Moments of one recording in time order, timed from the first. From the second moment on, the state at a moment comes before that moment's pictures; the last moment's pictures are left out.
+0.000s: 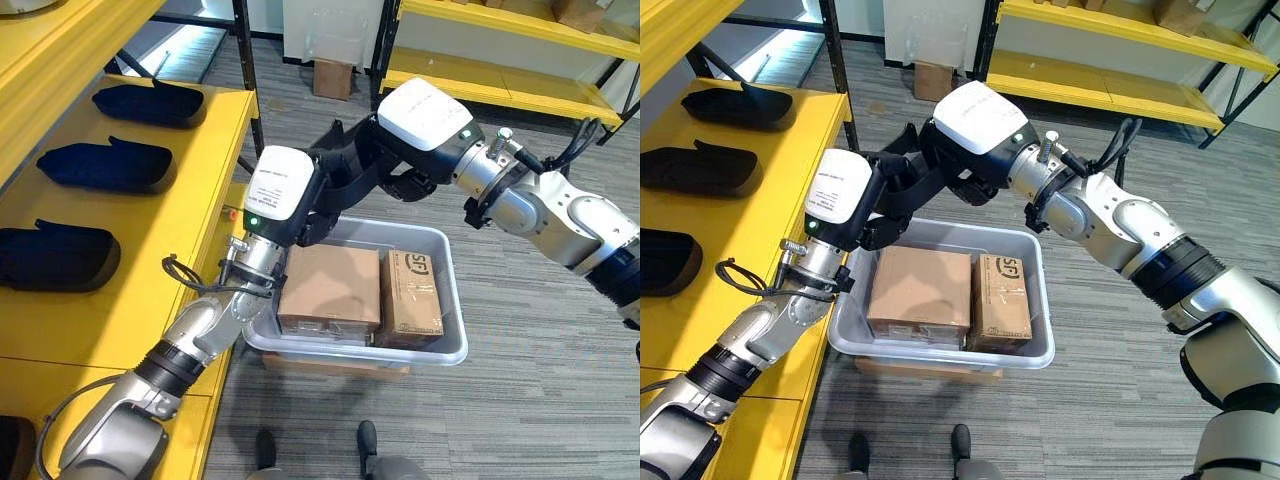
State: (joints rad) left arm -0.59 0.65 -0.49 0.12 0.60 -0.14 0.51; right arm -1.19 -0.94 0.90 0.27 -0.34 -0.24 -0.14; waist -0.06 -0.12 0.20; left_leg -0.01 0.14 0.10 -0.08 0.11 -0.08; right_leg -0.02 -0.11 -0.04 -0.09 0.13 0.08
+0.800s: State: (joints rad) left arm -0.20 0.65 -0.26 0.08 0.58 -0.09 0.40; right arm -0.35 -0.74 0.09 -0.13 0.00 -0.21 -0.16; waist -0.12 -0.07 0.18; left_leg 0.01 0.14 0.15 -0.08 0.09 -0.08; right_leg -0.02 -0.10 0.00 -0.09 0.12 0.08
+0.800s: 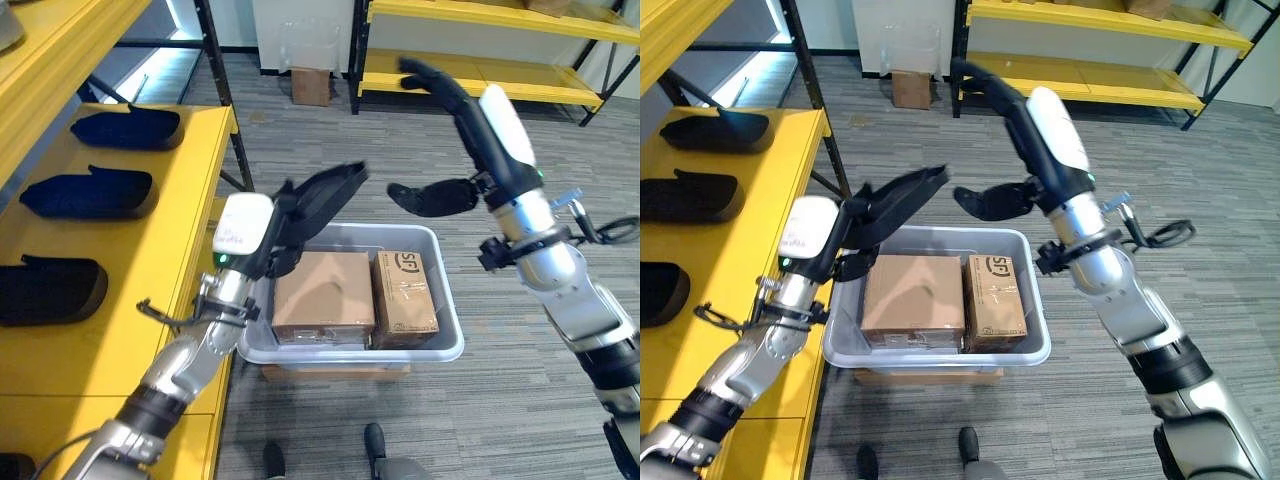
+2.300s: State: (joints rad) left arm 0.04 0.60 0.00 -0.31 0.47 -0.18 0.39; right arm -0.02 -0.59 0.01 -0.23 0.12 -0.21 -0.15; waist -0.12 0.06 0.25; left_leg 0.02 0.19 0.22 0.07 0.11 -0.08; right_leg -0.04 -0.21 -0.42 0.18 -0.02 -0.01
